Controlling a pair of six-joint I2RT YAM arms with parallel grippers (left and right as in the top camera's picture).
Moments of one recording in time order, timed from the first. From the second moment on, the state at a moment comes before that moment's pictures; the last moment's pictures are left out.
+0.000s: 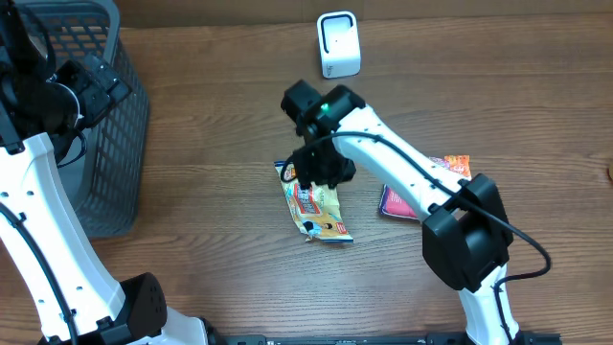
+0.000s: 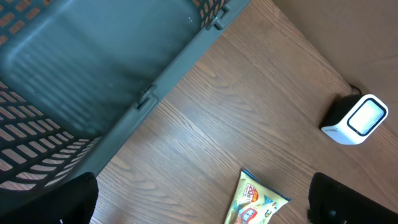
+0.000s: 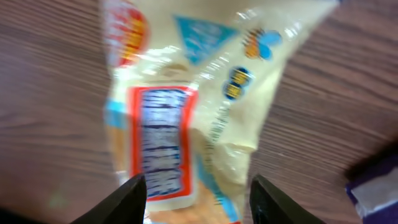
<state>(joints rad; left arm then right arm) 0.31 1.71 2.37 -1.69 0.04 -0.49 0.71 2.16 1.89 -1.29 -0.16 0.45</state>
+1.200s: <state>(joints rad) 0.31 1.71 2.37 -1.69 0.04 -0.49 0.05 2.16 1.76 -1.58 -0.14 0.18</state>
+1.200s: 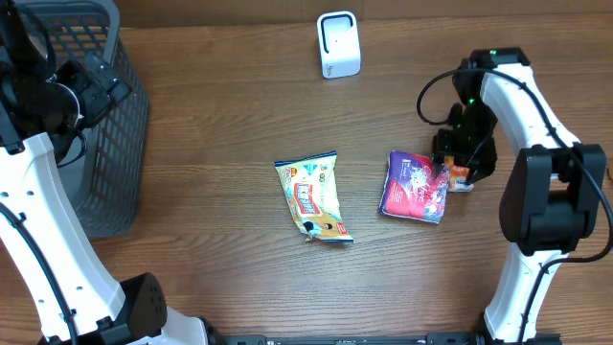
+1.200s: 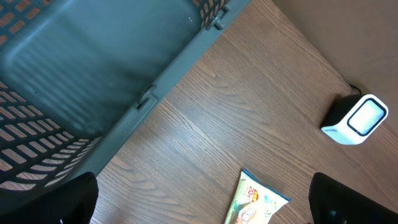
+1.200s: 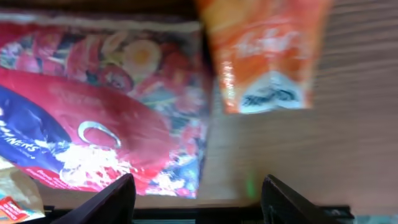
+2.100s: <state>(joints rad) 0.31 1.71 2.37 -1.69 0.04 -0.49 0.14 2.16 1.85 -1.48 -0.56 0.15</state>
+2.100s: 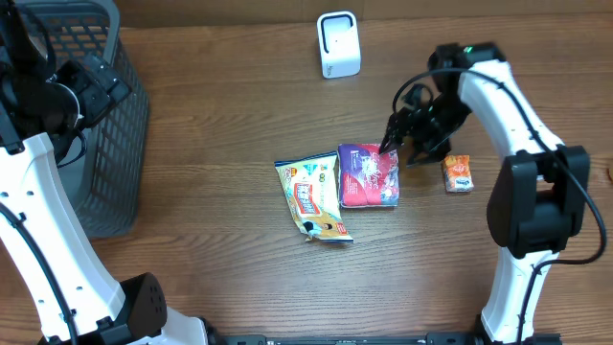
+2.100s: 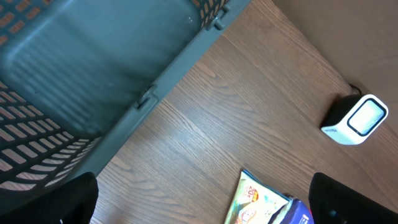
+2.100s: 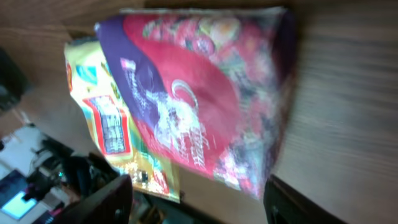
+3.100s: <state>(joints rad) 0.31 1.71 2.37 -1.69 0.04 -0.49 0.25 1.75 1.85 -1.64 -0.32 0.23</state>
